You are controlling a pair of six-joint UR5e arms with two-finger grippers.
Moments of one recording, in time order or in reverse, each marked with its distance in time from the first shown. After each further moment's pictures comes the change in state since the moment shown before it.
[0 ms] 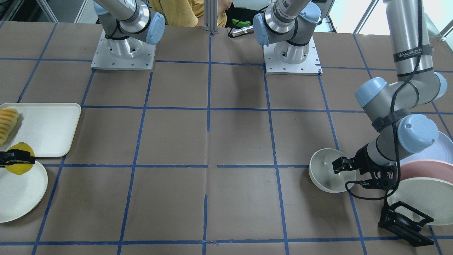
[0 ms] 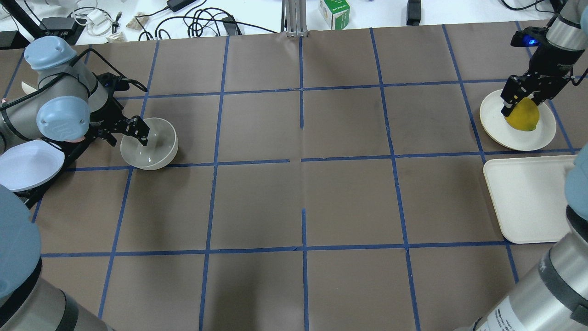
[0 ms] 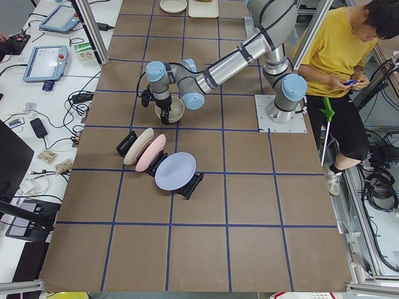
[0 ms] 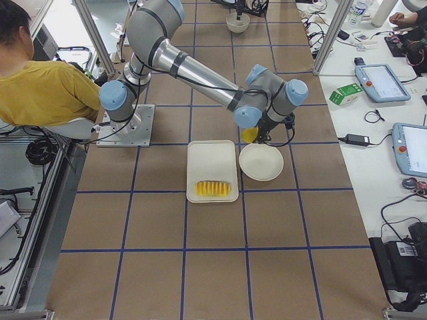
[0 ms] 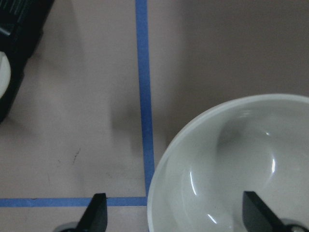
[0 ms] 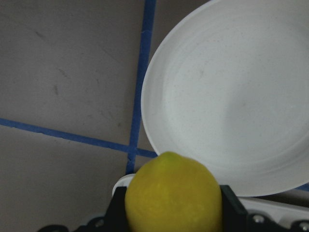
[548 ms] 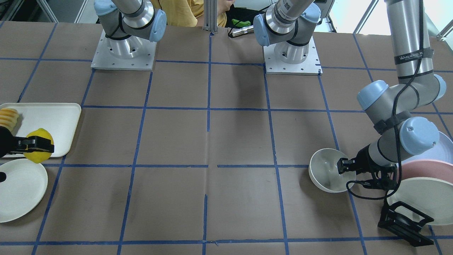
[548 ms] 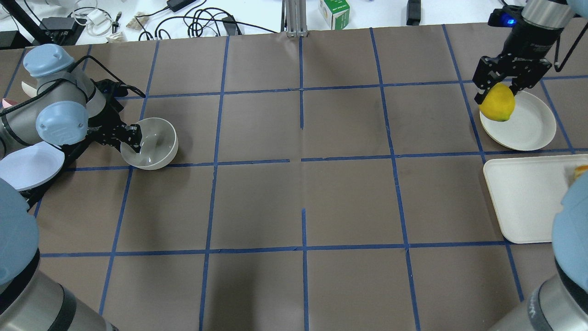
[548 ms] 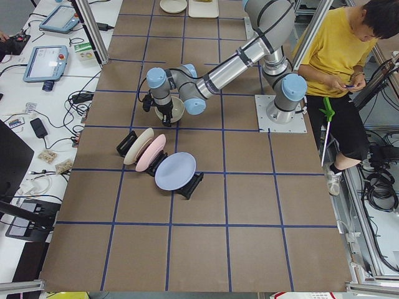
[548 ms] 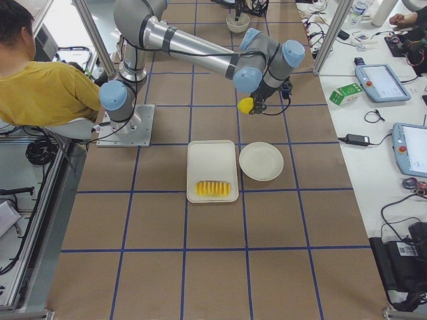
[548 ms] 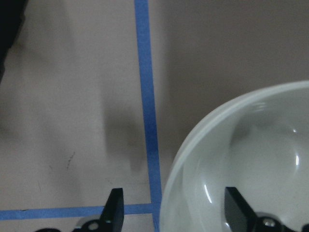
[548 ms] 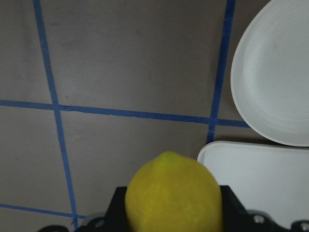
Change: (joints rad) left arm 0.018 -0.015 -0.006 0.005 -0.005 0.030; right arm 0.133 -0.109 0.000 0.099 0.052 0.222
